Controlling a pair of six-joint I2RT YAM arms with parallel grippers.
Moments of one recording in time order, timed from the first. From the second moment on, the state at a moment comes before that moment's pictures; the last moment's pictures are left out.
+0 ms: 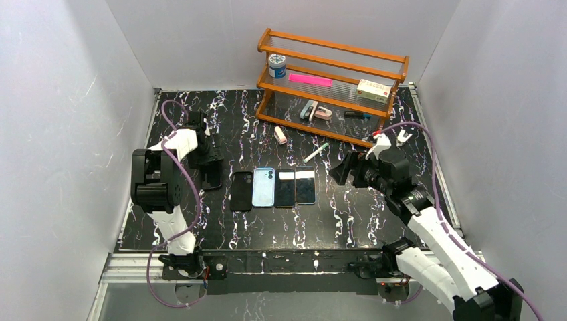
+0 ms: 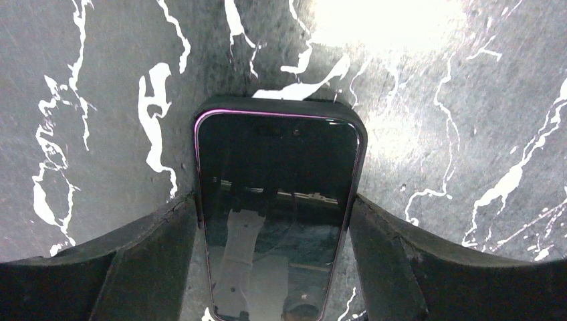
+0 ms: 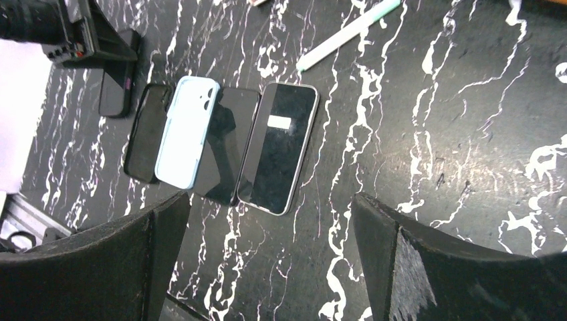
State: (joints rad) left arm -0.03 1.85 1.20 -0.58 -0.07 -0.23; right arm 0.43 0.76 0.63 -0.32 -0.15 0.49
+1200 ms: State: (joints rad) left arm -0.02 1.38 0.99 -0.50 0.30 -0.58; right arm 0.58 1.16 0.69 0.03 -0.53 0.52
